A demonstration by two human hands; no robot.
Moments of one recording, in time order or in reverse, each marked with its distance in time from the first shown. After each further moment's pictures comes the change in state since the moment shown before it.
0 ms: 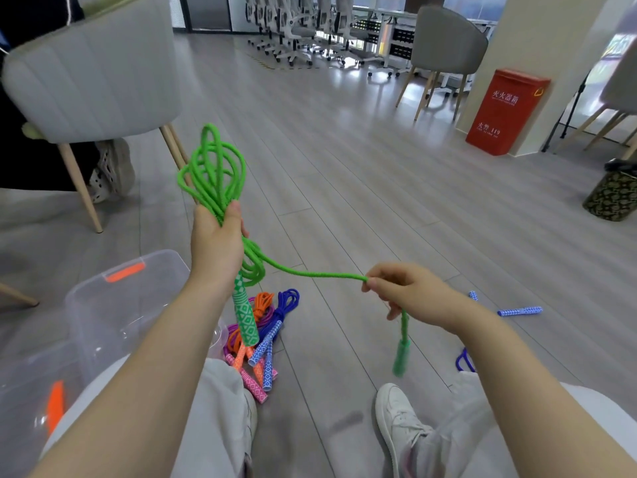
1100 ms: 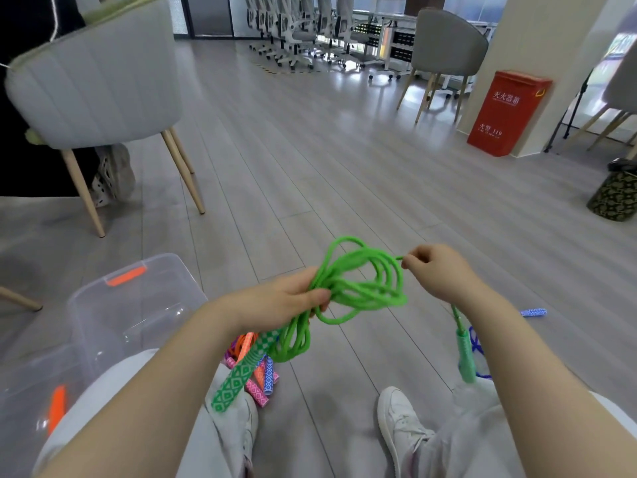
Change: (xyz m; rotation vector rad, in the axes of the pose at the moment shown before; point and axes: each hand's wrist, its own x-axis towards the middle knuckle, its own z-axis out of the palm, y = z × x) left_hand -0.051 0.004 0.012 0.386 -1.236 -0.033; right_hand 0.022 0.015 -0.034 -0.353 0.399 0.188
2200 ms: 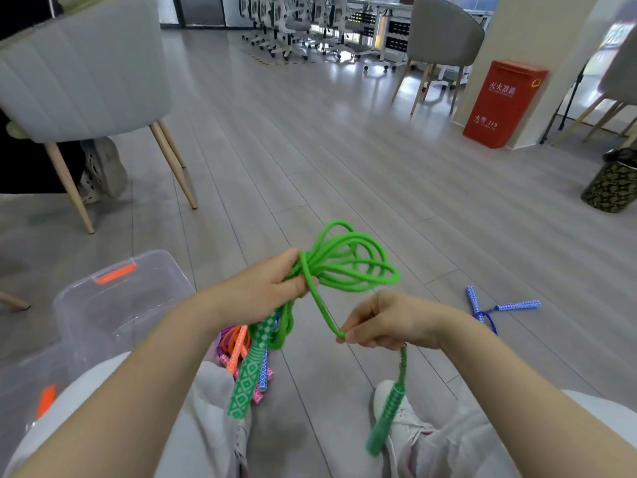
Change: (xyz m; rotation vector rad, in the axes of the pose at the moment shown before) left_hand -0.001 0.010 -0.009 0.158 0.170 0.003; right_hand -0.044 -0.013 0.033 0.363 -0.895 -0.057
